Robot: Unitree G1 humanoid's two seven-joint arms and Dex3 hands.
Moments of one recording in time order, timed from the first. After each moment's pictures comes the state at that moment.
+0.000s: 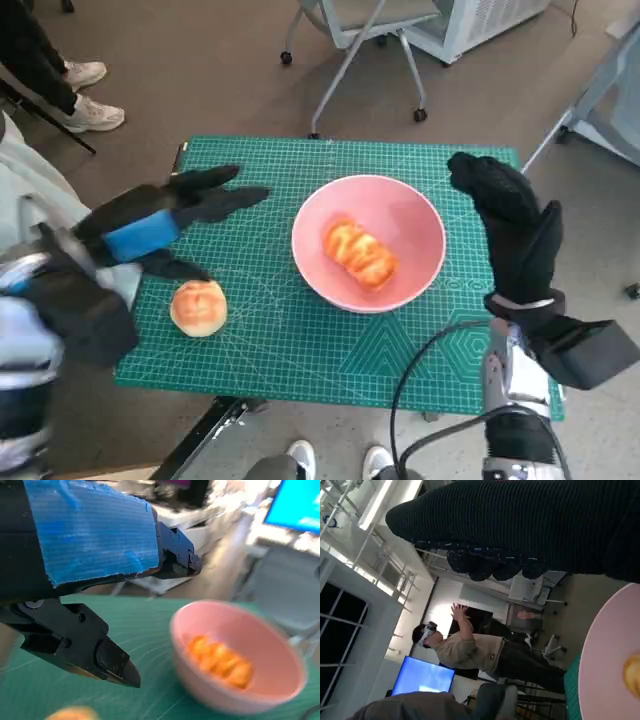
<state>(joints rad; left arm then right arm) -0.41 0.83 0.05 0.00 0.14 -0.31 -0.69 -0.46 -0.11 -0.15 0.41 0.31 -0.65 0.41</state>
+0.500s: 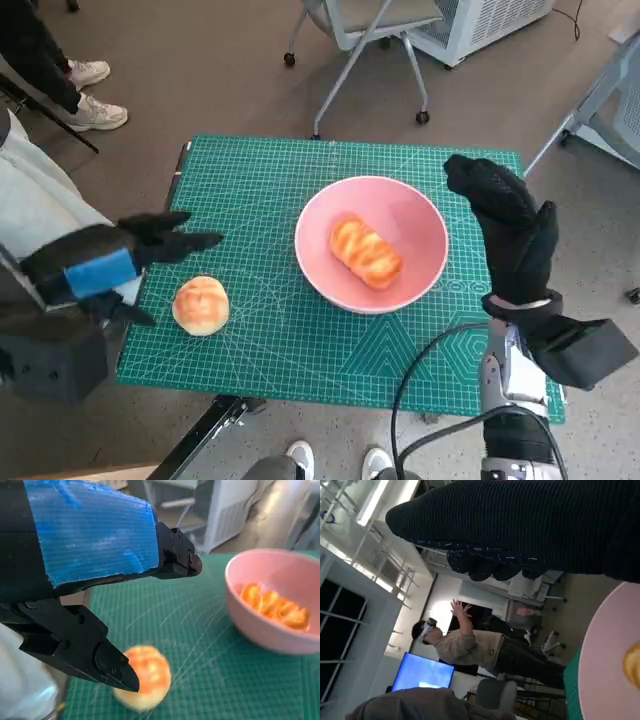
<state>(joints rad) -0.21 0.97 0.12 -0.23 0.17 -0.10 -0.78 -0.48 -0.11 -0.15 0.44 0.31 -0.65 0.43</state>
